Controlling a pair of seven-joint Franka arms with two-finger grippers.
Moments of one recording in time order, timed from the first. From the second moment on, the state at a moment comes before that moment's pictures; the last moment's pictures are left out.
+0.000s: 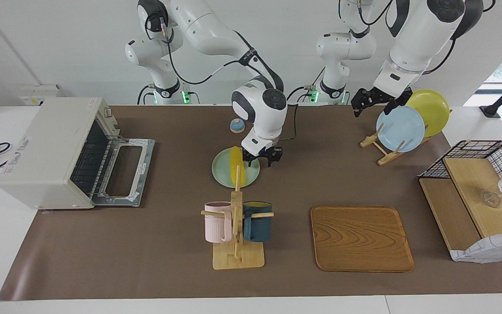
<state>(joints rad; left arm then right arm) -0.14 -0.07 -0.09 -1.70 -0.02 1.50 -0.22 0.71 0.48 0.00 -1.71 -0.05 2.11 0.73</state>
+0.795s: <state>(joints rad) -0.14 -0.04 -0.09 -1.61 -0.02 1.48 -0.21 0.73 0.43 0.00 -1.75 -0.10 2.02 0.69</state>
